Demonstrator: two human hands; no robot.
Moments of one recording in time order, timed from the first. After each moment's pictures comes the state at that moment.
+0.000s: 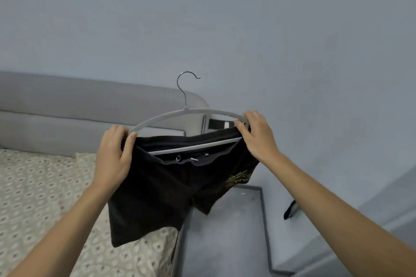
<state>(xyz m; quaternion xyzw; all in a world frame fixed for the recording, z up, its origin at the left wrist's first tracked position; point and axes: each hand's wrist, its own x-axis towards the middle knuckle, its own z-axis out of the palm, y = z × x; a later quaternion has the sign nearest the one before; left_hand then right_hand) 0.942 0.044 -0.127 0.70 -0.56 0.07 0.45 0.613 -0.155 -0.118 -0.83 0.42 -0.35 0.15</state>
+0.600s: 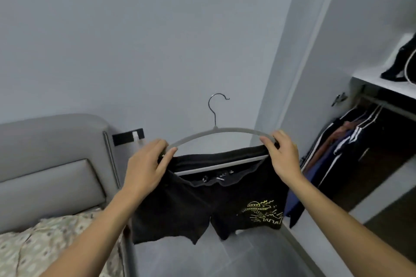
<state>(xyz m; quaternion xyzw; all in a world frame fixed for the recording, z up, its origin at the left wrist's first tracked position) 0.708 -0.010 -0.115 0.47 -0.80 -0.03 0.38 0.335 0.027 -0.123 -0.57 0.66 -0.48 0.04</state>
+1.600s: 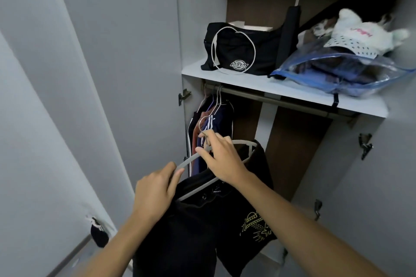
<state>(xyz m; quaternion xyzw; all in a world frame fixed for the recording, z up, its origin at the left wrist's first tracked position) 0.256 0.054 -0.133 0.24 -0.92 -0.07 0.32 0.061 0.167 -0.092 -0.56 0.75 -0.36 -0.07</state>
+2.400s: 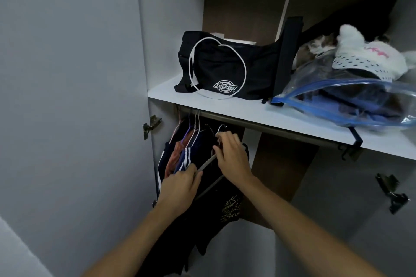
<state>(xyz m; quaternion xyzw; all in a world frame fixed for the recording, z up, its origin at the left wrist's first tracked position) -0.011 -0.052 -0.170 0.14 -0.95 -0.17 0.22 -0.173 0.069 -0.137 -0.42 0.83 -0.30 -0.20</state>
